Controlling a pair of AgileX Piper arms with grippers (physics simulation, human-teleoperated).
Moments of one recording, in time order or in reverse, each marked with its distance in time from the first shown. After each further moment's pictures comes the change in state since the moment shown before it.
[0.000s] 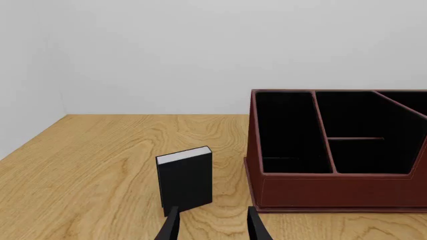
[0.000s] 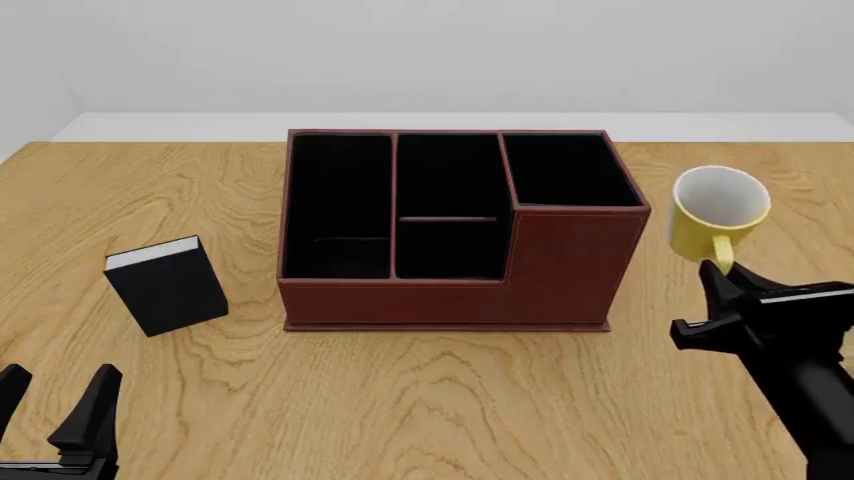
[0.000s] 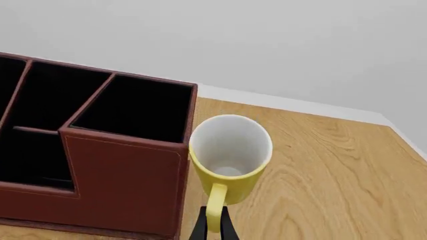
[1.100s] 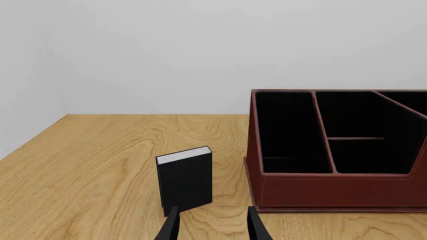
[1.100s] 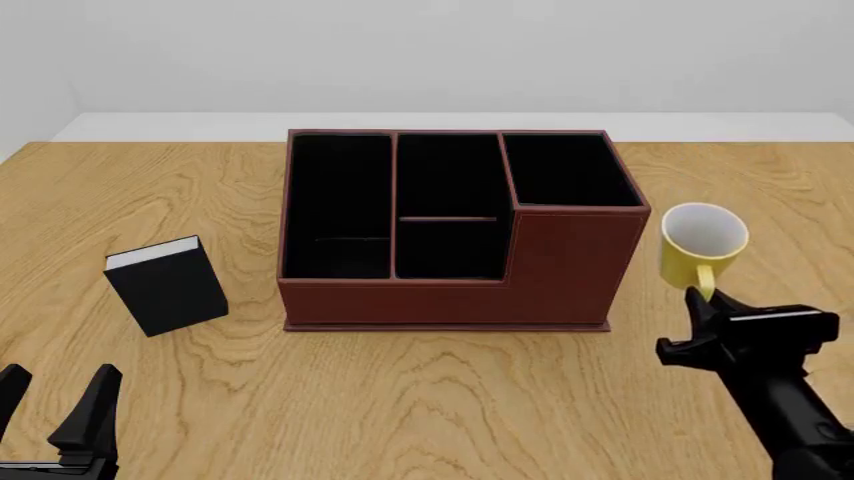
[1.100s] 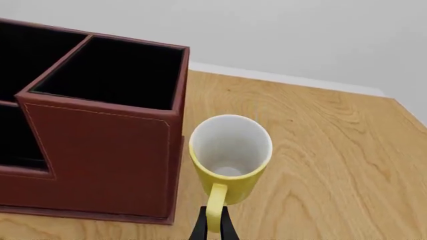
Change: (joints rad) left arm 0.000 0.000 0.000 0.000 0.000; right arm -0.036 0.276 0.066 -0.265 0.006
